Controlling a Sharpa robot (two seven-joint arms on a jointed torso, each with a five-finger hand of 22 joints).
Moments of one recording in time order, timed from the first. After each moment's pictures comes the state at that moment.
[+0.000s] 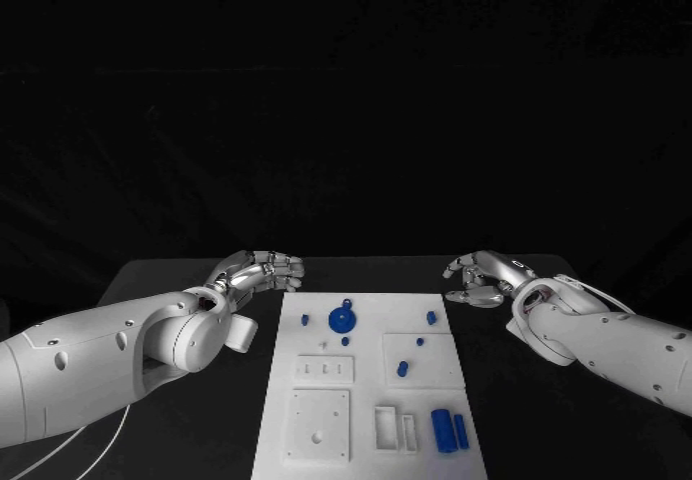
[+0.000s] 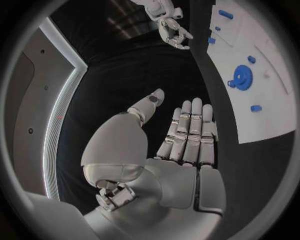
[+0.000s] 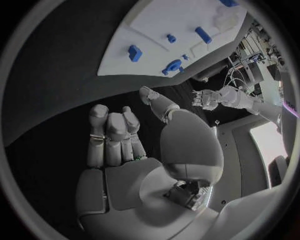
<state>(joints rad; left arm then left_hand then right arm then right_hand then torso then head) 1.33 -0.84 -0.14 1.41 -0.07 -0.29 0.30 1.11 -0.11 0.49 -0.28 0.11 0.72 0.19 0.41 0.33 1.06 0.15 0.18 0.07 0.87 0.14 0.47 0.50 0.04 0.68 0.04 0.42 1.31 1.22 -0.76 -0.02 1.09 -1.27 -0.43 0.13 1.08 -0.21 0.59 -0.24 0.22 0.85 0.15 0.29 0.42 1.13 0.03 1.11 1.28 1.30 -0.08 1.24 1.04 0.21 1.14 -0.05 1.03 1.31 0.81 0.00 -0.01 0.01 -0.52</state>
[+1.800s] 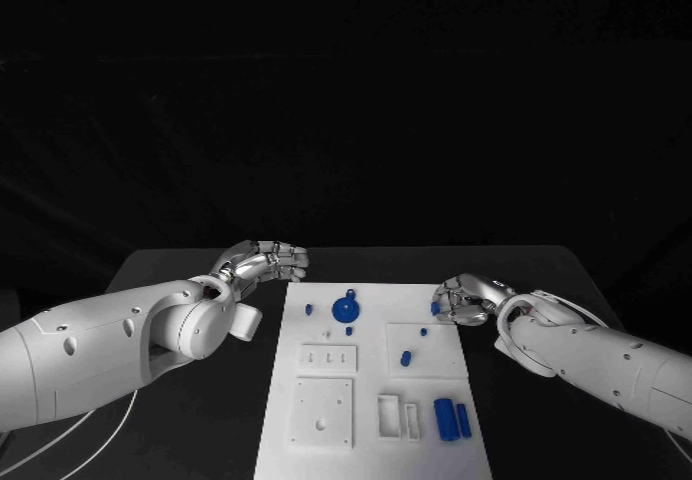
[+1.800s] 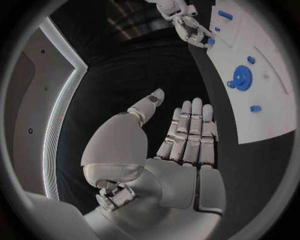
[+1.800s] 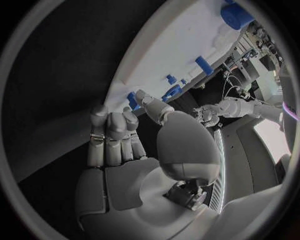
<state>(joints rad) 1.33 -0.83 -0.14 1.40 -0.07 -0.27 0.31 1.11 -0.11 0.49 -0.28 0.11 0.72 0.19 0.41 0.34 1.06 0.15 0.17 0.07 0.87 0.14 0.47 0.50 0.04 0.67 0.04 0.42 1.31 1.14 -0.63 -0.02 0.93 -1.27 -0.33 0.17 1.10 -0.14 0.64 -0.25 0.05 0.87 0.11 0.31 0.43 1.09 0.01 1.10 1.26 1.29 -0.10 1.22 1.05 0.22 1.12 -0.04 1.02 1.31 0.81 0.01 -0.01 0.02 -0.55</state>
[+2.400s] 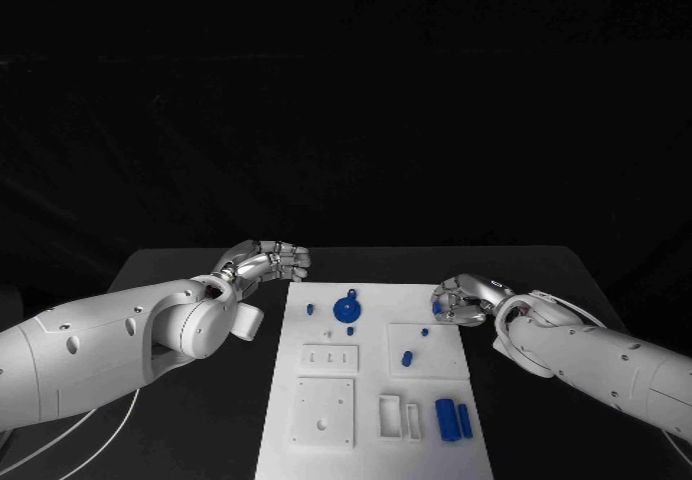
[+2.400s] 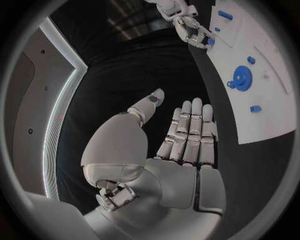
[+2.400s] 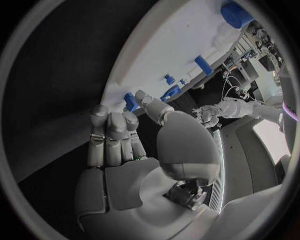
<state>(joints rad) 1.33 -0.84 -0.14 1.40 -0.07 -0.27 0.30 1.11 -0.11 0.49 -0.28 0.11 0.72 0.19 0.41 0.34 1.06 0.15 0.17 0.07 0.87 0.14 0.47 0.50 0.04 0.67 0.04 0.42 1.31 1.14 -0.62 -0.02 0.93 -1.28 -0.33 0.17 1.10 -0.14 0.65 -0.25 0.05 0.87 0.10 0.32 0.43 1.10 0.01 1.11 1.26 1.29 -0.10 1.22 1.06 0.22 1.12 -0.04 1.02 1.31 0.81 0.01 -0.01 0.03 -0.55</state>
